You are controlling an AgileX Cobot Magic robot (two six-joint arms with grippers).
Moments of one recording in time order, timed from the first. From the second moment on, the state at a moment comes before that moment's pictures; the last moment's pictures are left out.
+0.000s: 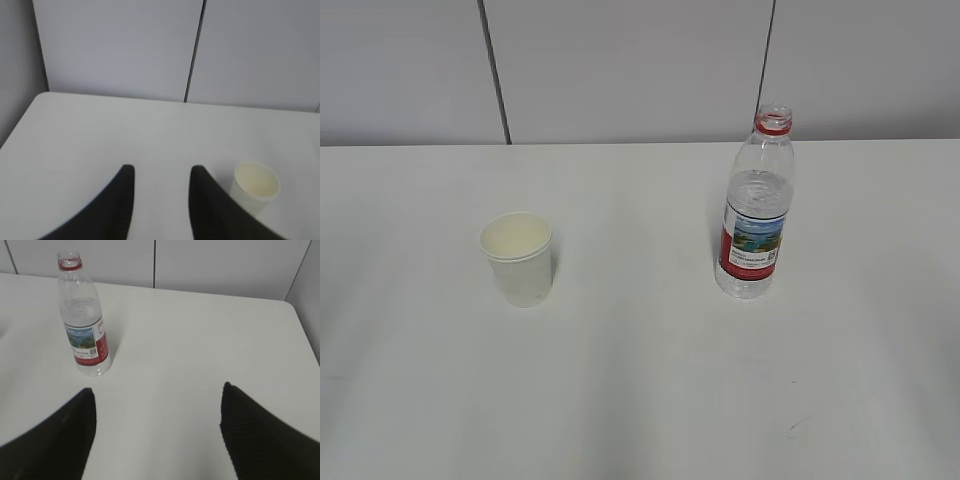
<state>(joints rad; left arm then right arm) -0.02 0.37 -0.58 0.07 0.57 -0.19 0.06 0.26 -0.52 -0.03 0.72 -0.07</state>
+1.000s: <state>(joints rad) -0.03 1.03 -0.20 0.27 -0.57 -0.29 0.06 0.78 -0.31 -0.03 -0.13 -0.06</state>
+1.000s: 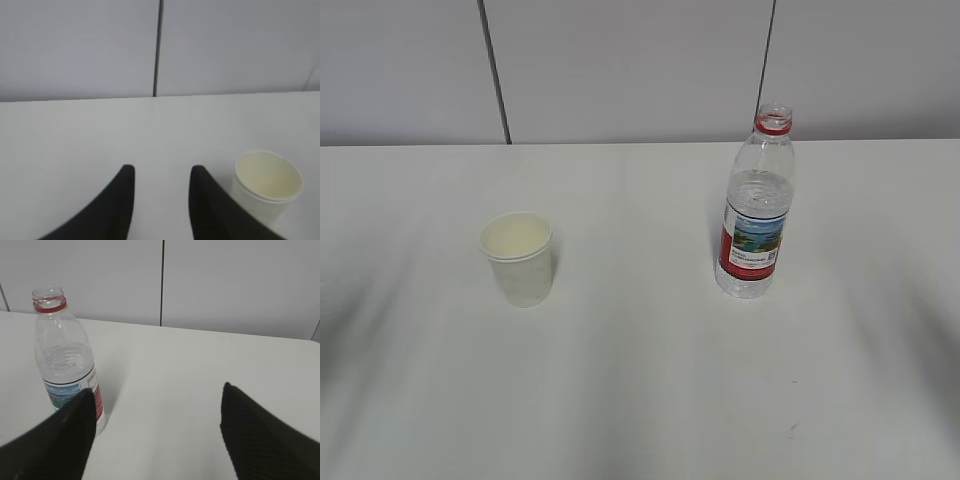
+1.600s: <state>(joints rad) -0.03 1.67 -0.20 0.49 -1.13 -0.31 0.06 1.02 -0.31 -0.03 -0.42 0.01</state>
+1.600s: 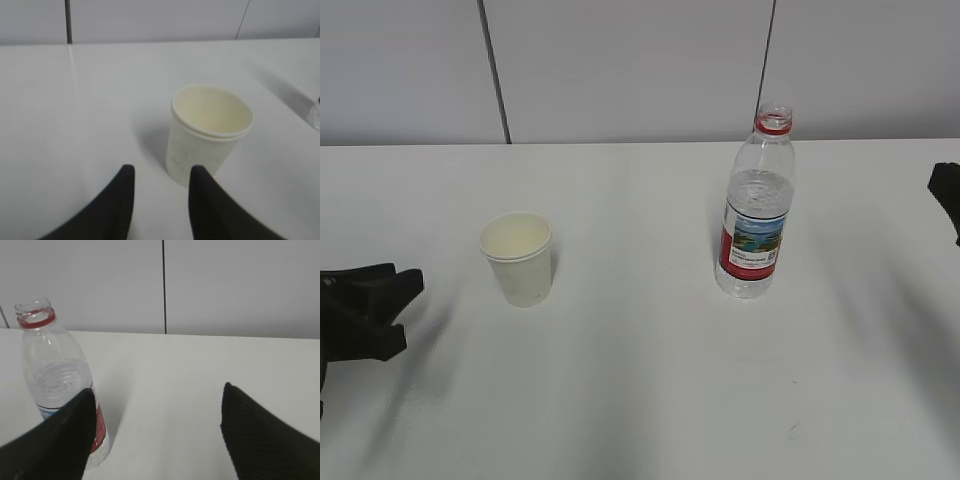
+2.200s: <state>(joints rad) -0.03 1.75 -0.23 0.52 -1.14 -0.16 0.06 1.25 -0.31 -0.08 -0.71 0.14</state>
